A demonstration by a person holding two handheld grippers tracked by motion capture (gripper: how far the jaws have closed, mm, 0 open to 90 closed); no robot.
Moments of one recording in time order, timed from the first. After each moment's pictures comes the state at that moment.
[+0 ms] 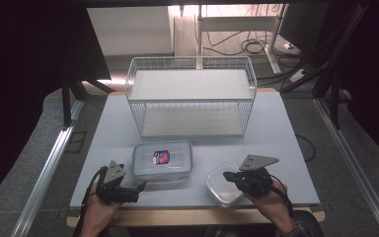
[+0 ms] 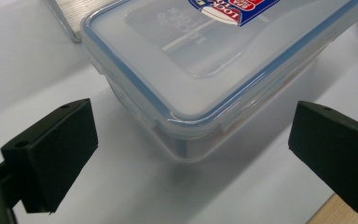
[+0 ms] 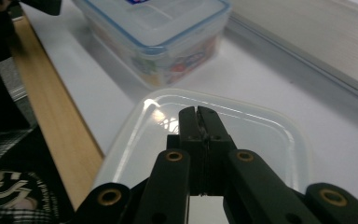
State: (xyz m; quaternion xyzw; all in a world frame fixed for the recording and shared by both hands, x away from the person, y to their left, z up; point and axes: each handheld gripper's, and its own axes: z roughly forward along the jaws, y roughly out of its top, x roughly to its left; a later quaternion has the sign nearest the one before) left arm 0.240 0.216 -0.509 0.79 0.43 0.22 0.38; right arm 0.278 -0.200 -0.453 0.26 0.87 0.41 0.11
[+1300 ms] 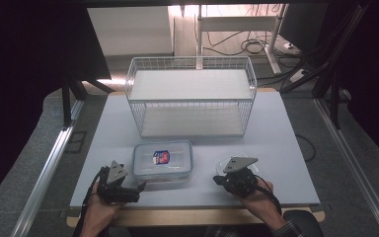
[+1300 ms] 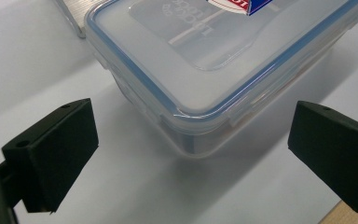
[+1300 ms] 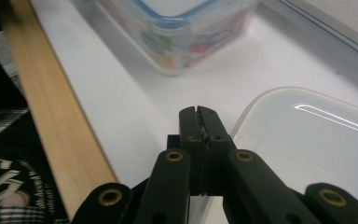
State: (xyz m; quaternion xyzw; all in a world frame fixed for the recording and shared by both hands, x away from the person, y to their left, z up) left arm 0.241 0.212 -0.511 0.79 0.43 0.23 0.36; right arm 0.290 -0.173 -0.478 0.24 0.89 0.37 0.10
